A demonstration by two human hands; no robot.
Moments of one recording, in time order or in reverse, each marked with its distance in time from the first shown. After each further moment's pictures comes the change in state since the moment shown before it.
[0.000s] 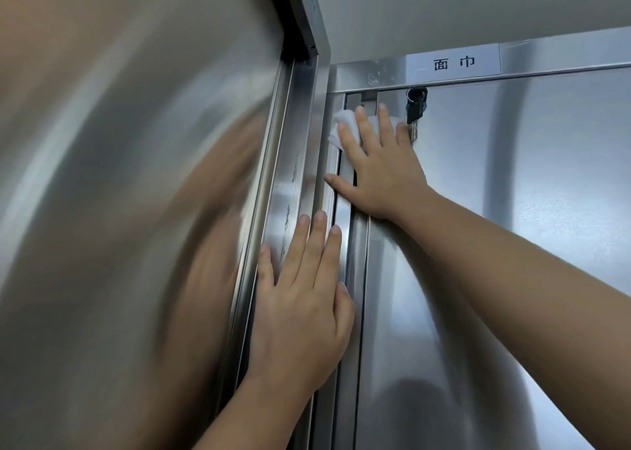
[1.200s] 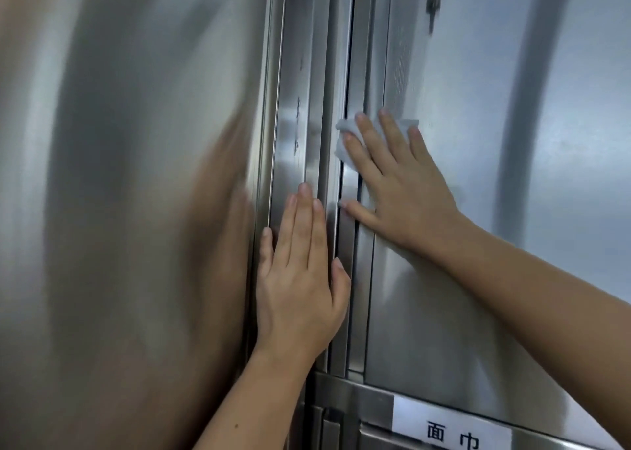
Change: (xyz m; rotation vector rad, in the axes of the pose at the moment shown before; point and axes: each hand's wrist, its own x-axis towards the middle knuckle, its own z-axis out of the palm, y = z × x) left_hand -0.086 0.000 -0.008 0.006 -0.050 -0.079; right_hand -0.133 -0.049 0.014 0.096 -0.130 -0.132
